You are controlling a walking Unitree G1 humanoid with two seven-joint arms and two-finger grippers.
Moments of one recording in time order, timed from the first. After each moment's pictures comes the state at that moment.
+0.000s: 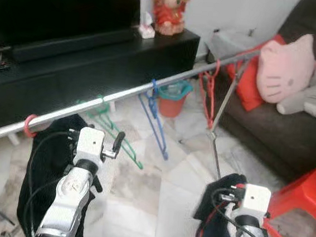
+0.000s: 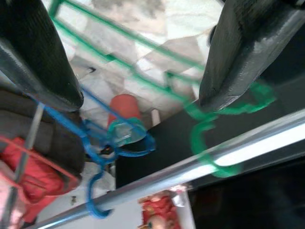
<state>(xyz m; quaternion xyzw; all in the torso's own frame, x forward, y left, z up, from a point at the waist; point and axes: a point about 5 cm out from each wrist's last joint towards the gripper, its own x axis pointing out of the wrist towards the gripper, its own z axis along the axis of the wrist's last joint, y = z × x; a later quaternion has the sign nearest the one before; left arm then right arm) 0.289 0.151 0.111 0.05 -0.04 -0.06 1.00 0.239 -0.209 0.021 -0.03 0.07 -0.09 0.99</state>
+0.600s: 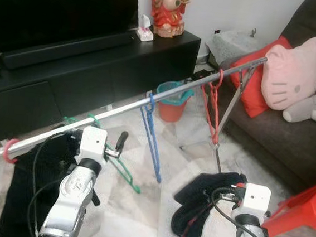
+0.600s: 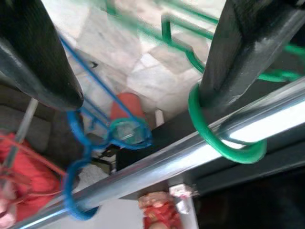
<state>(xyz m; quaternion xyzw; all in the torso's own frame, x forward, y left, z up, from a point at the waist) 0.286 0.138 0.116 0.04 -0.03 -0.08 1.00 0.238 -0.216 0.021 -0.04 0.08 -0.10 0.99</state>
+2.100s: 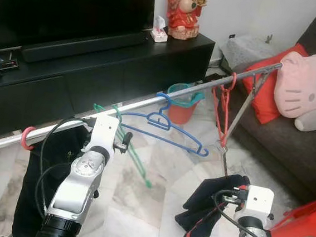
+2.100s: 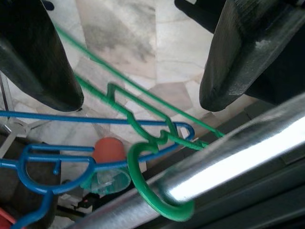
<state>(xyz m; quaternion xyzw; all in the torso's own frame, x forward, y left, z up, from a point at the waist) 0.306 0.134 0.131 0.08 0.10 -0.06 0.99 0.237 -0.214 0.020 -0.03 0.08 -0.09 0.99</state>
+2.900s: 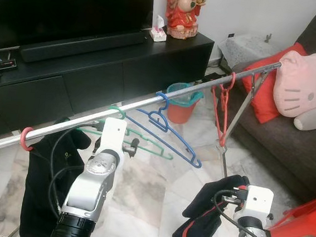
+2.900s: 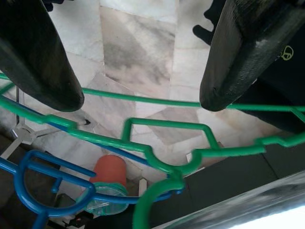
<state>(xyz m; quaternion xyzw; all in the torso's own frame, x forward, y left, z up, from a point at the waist) 0.307 0.115 0.126 0.01 0.15 -0.03 0.99 0.237 -0.213 0.020 -0.03 0.08 -0.09 0.99</state>
